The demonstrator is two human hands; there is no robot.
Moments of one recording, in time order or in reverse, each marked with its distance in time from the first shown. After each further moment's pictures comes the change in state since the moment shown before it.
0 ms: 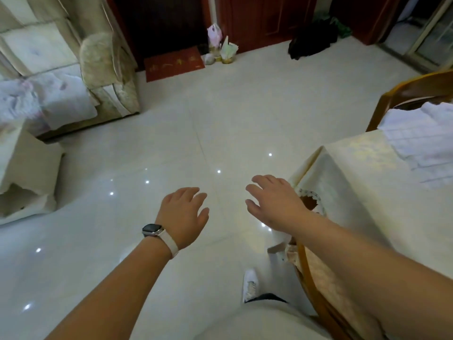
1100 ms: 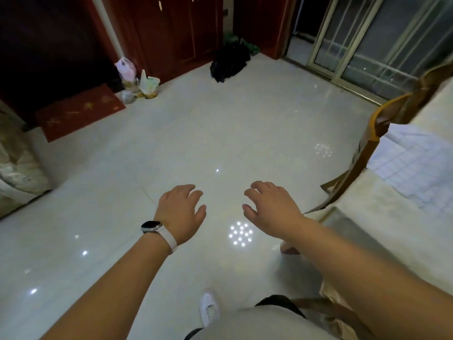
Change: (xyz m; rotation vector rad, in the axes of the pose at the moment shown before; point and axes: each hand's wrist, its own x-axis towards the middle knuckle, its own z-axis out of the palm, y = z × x) left_hand 0.442 -0.141 -0.050 -0.083 0.033 0.417; right_hand 0.336 0.079 -0.051 0.042 0.037 0.513
